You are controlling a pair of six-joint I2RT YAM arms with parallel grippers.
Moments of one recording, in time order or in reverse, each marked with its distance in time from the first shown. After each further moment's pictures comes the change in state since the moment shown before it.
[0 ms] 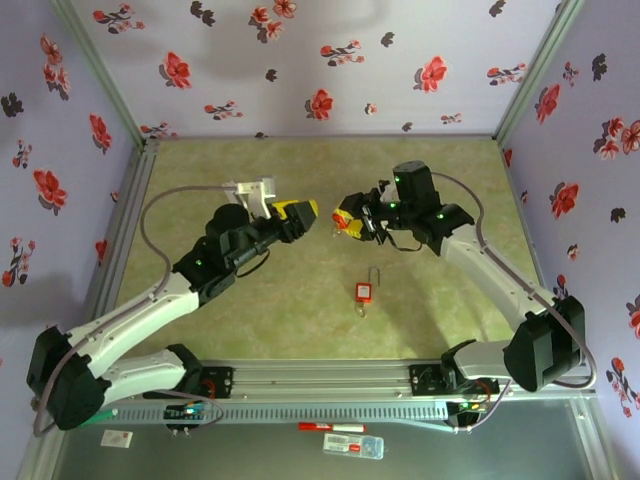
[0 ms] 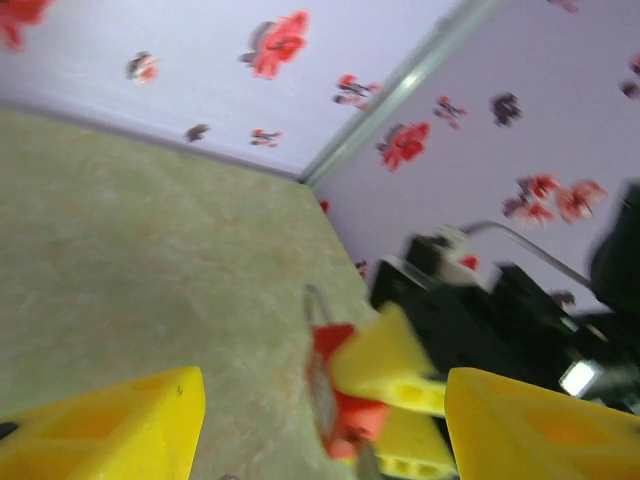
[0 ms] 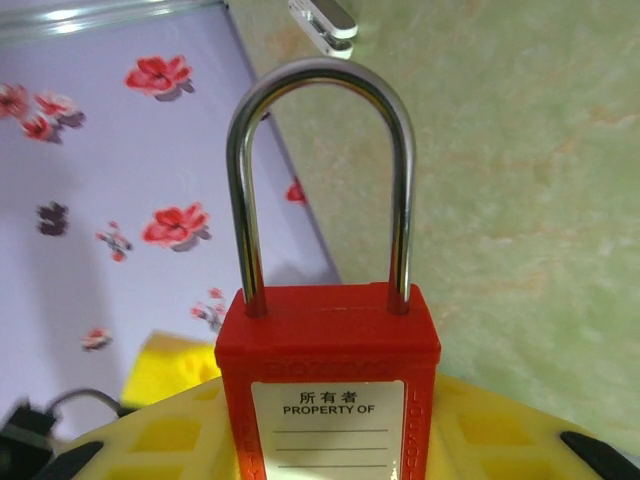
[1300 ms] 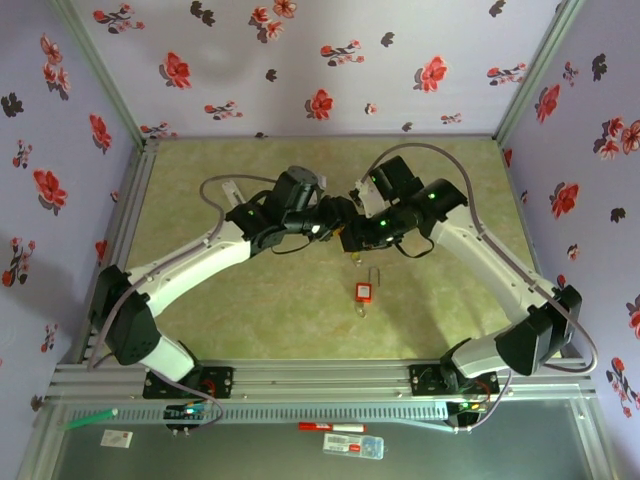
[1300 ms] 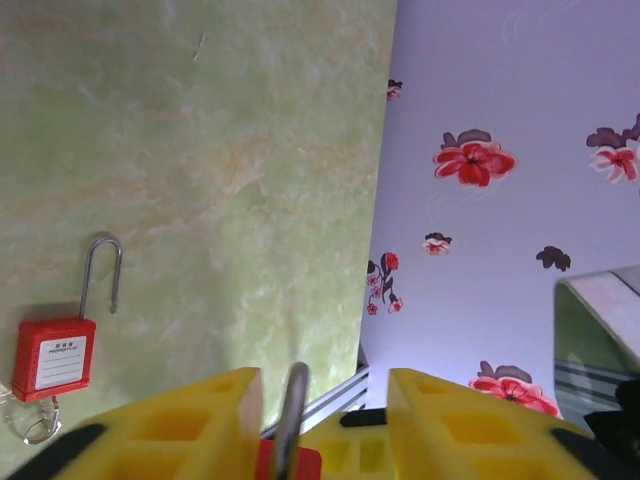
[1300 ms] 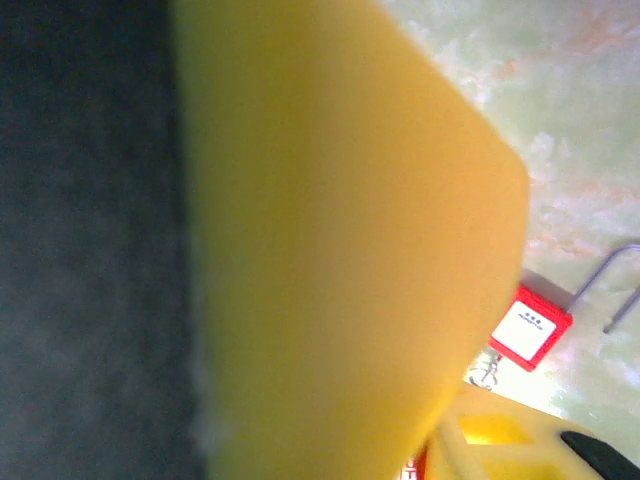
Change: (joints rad) left arm -0.095 0.439 0.499 -0.490 0.253 -0.507; right arm 0.138 0.103 0.330 -0.677 0.237 -0.979
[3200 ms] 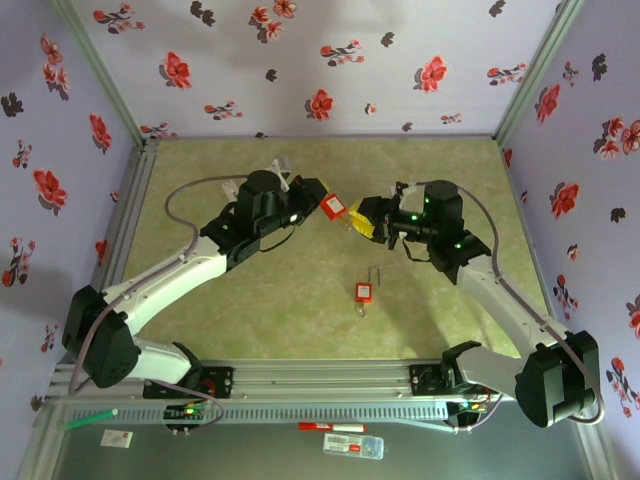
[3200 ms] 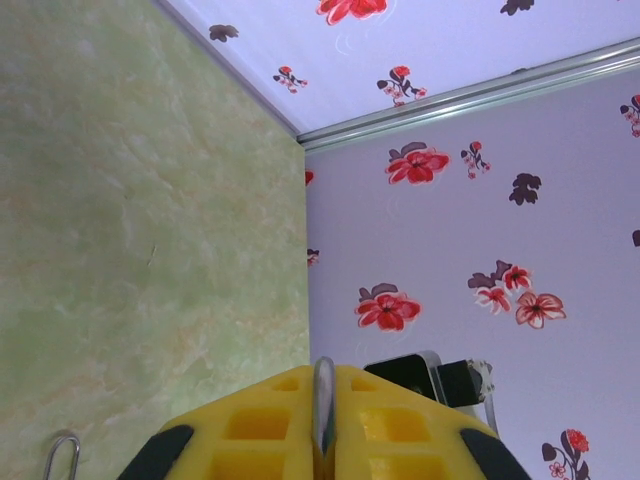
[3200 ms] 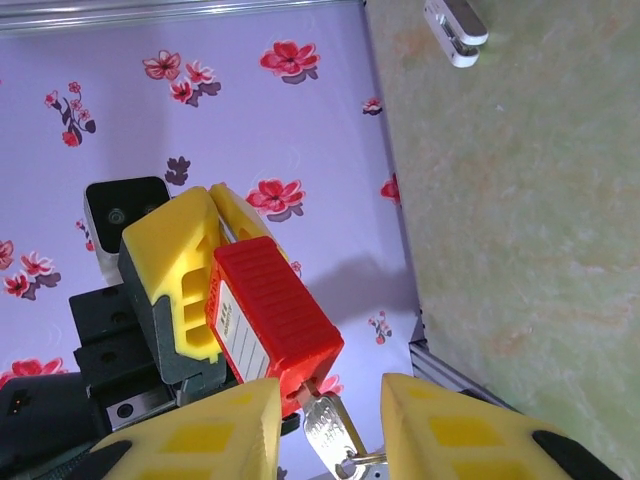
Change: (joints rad) left arm 0.092 -0.165 -0.217 0.367 -0.213 0.031; right arm -0.227 -0.296 -0.635 1.140 -0.373 1.094
